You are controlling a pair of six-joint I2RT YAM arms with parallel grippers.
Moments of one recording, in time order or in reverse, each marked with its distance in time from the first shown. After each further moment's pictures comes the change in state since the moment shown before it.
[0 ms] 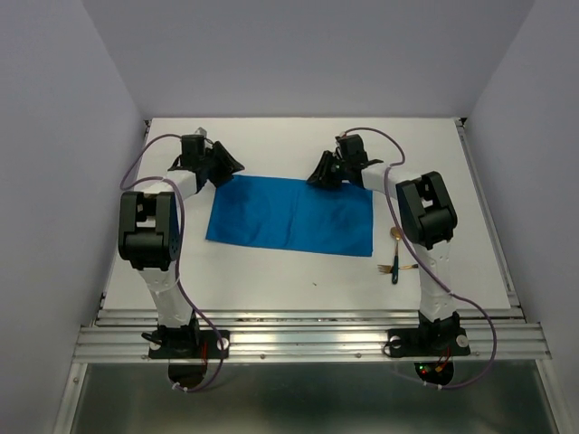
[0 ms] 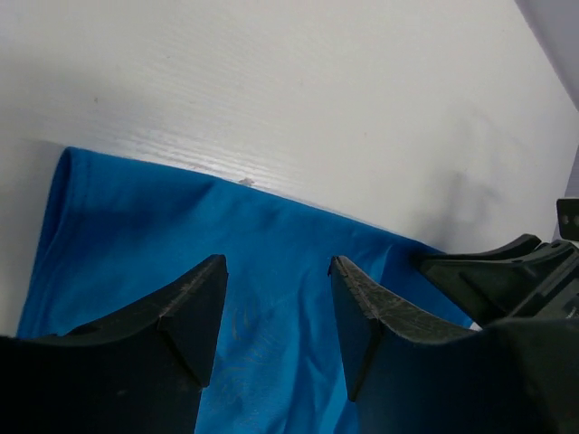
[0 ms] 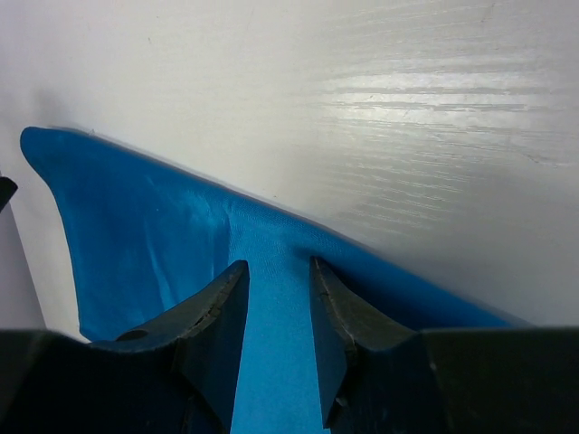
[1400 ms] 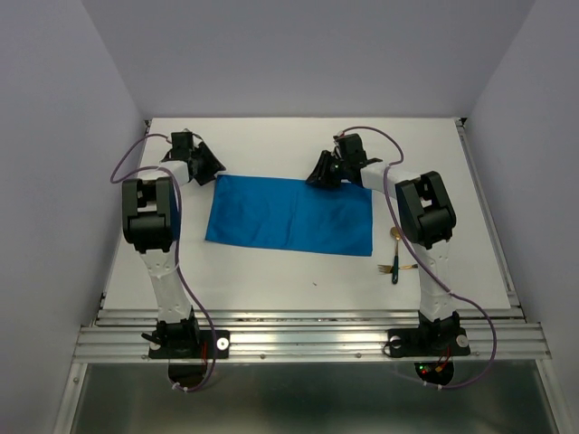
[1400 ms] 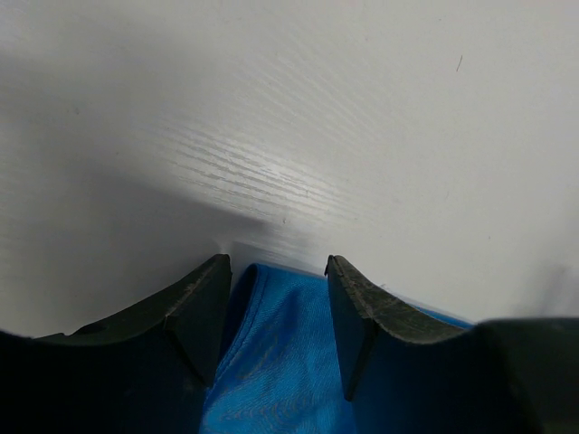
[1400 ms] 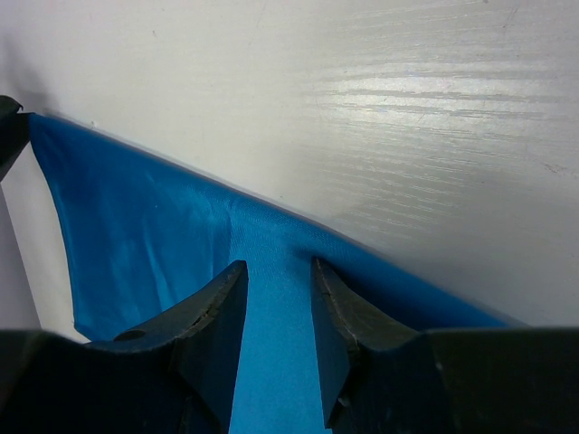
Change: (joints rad) left arm 0.085 0.209 0.226 -0.132 -0.095 0.081; right arm 0.010 0.016 0.033 -0.027 -0.002 -0.031
